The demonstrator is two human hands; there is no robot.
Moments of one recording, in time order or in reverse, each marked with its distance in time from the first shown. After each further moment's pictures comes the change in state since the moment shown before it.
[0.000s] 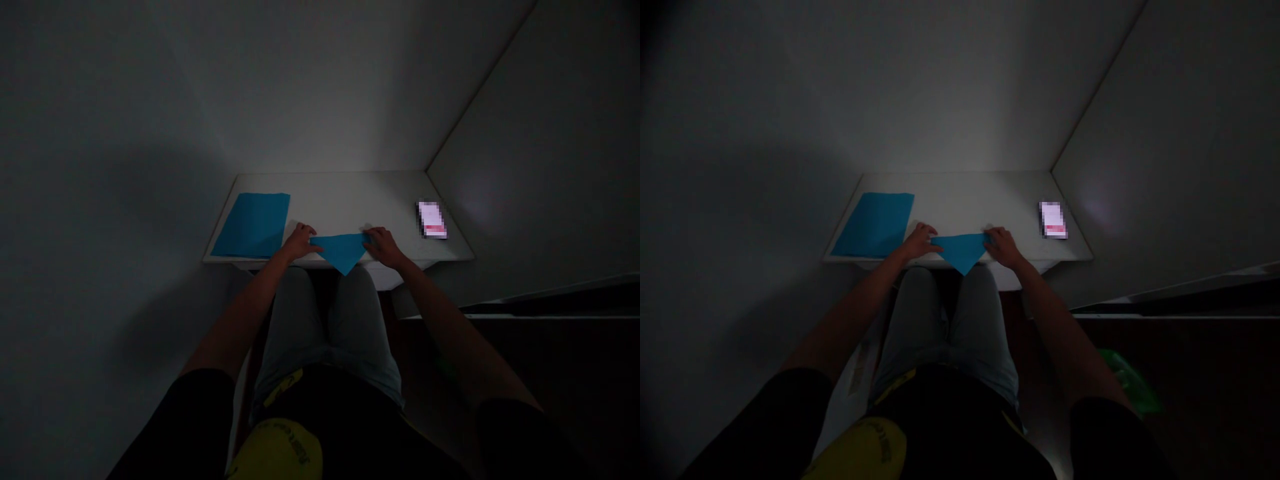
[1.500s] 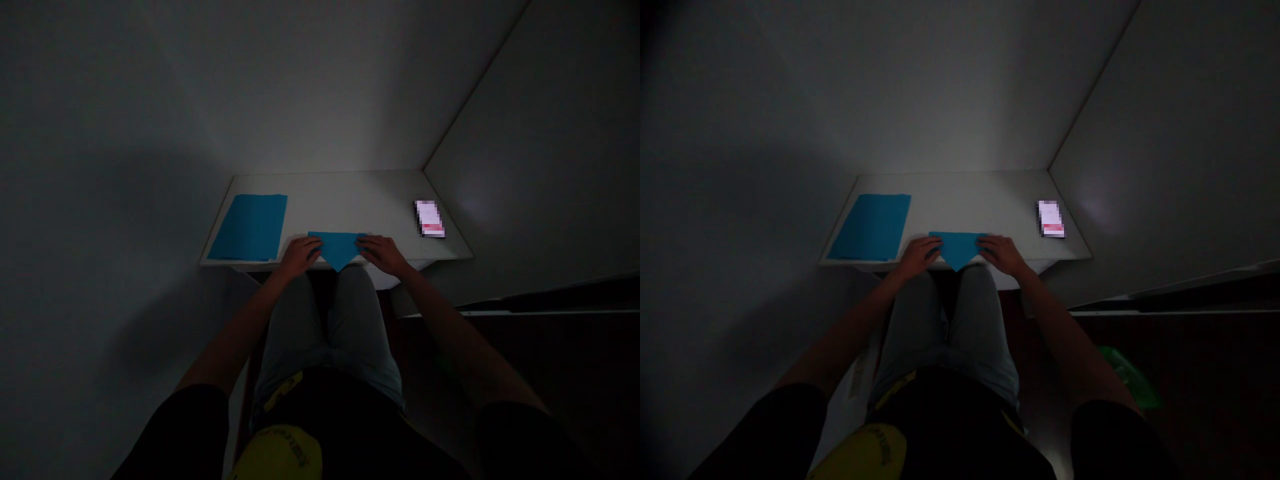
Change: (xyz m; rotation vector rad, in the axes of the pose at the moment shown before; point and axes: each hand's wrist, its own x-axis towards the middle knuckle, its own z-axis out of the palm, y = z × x) left_hand -0.048 0.020 0.012 0.170 0.063 0.282; right_hand -0.018 -0.030 -0.017 -0.071 -0.100 -0.124
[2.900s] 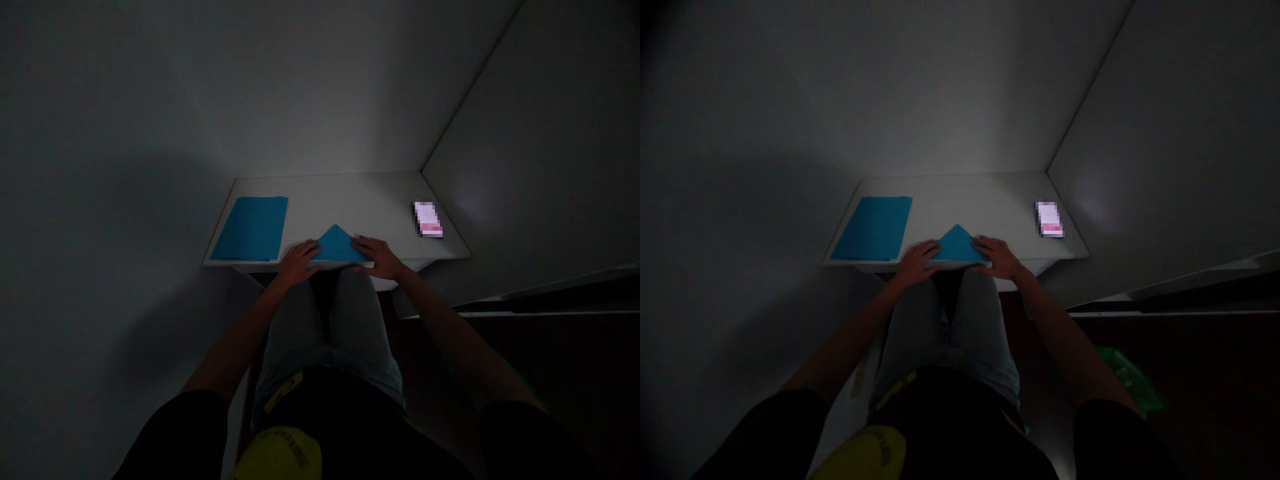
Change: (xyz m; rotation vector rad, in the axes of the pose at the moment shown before) left_hand -0.028 0.008 0.000 0.131 -0.001 0.061; right_hand -0.003 -0.010 0.005 0.014 -0.013 -0.121
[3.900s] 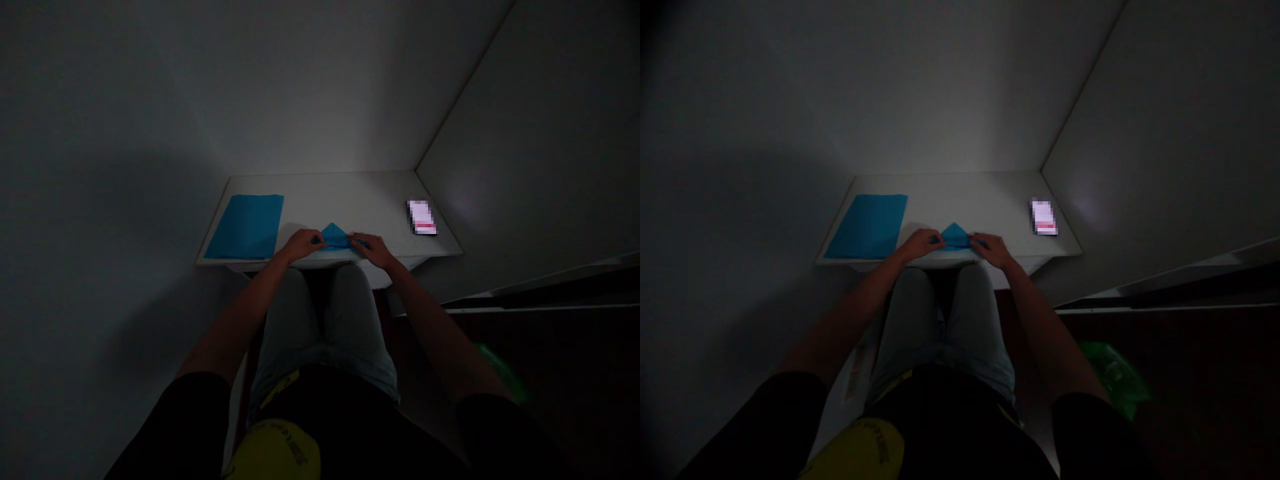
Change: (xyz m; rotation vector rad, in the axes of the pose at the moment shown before) left_hand 0.082 -0.010 -0.012 -0.284 -0.142 -0.119; right_hand 0.022 0.005 0.005 0.213 0.062 0.279
